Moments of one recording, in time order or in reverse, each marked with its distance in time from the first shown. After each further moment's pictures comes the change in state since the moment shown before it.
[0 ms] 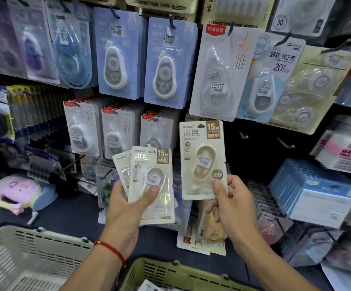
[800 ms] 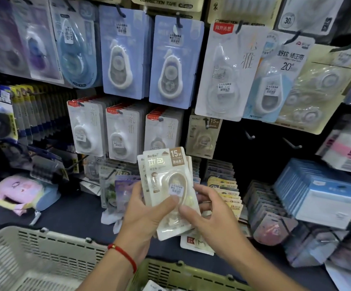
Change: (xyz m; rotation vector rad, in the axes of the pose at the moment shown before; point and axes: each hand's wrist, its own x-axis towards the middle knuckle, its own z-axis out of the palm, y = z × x) left_hand -0.006 -0.010 0.007 0.055 -0.133 -0.016; right_hand -0.020 0.010 0.028 -0.173 -0.265 0.022
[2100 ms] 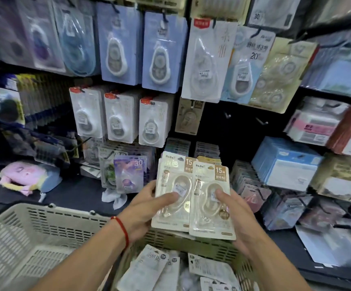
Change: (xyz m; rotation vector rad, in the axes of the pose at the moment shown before) left_hand -0.051 -0.003 -0.009 0.071 -0.302 -0.349; right_hand -0.074 0.044 -0.050 0.554 0.101 0.347
